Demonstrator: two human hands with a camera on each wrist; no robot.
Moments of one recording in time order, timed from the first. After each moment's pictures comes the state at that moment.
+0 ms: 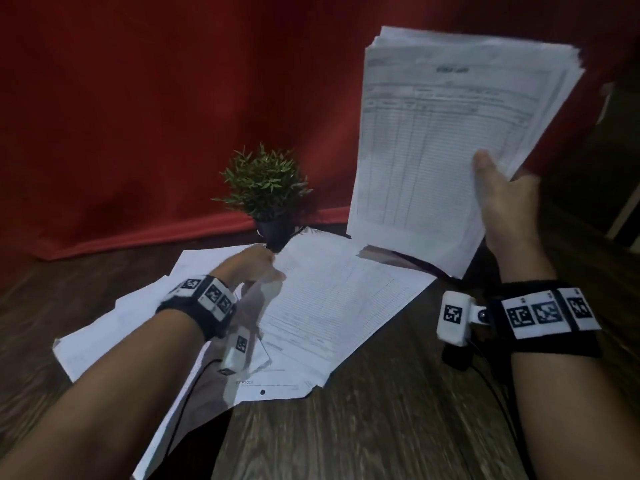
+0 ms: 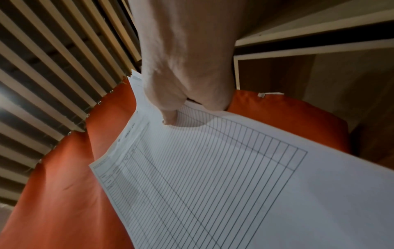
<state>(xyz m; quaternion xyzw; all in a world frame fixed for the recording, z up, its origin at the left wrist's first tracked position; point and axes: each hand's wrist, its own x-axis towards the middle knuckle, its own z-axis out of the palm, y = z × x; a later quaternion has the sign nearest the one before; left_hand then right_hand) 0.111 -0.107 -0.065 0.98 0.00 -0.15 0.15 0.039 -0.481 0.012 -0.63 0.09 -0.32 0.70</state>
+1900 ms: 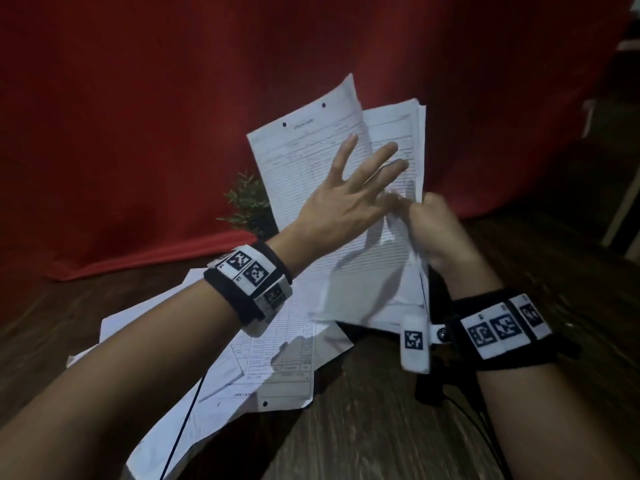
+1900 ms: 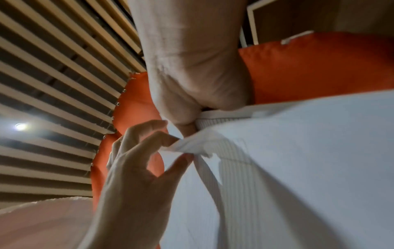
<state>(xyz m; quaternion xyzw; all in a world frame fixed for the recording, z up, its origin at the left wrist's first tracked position) 0.075 -0.250 0.039 0.65 -0.45 0.59 -0.18 0.026 -0.421 0.020 -0.66 -0.04 -0.13 0.74</state>
